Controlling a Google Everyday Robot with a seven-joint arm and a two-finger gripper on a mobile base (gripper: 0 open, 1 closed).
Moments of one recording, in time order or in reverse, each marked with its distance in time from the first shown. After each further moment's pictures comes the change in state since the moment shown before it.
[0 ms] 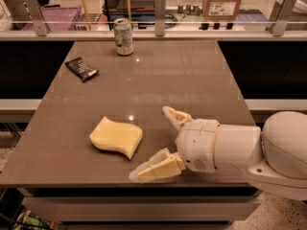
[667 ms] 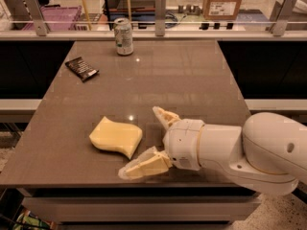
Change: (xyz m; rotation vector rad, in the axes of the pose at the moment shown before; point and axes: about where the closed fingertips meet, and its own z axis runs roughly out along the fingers) arm 0.001 0.000 0.029 -0.016 -0.022 0.007
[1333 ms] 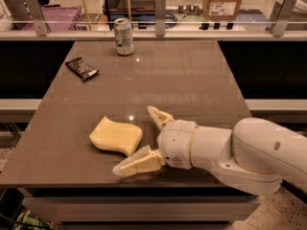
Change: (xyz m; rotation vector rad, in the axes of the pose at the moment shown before) arm 0.002 -0.005 0.021 -0.004 -0.070 0.003
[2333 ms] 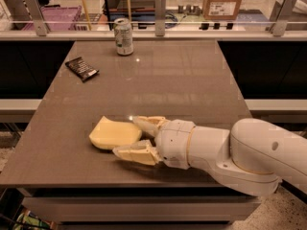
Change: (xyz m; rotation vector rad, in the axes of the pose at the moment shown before) arm -0.005 0.002 0.005 0.001 -0.015 -0.014
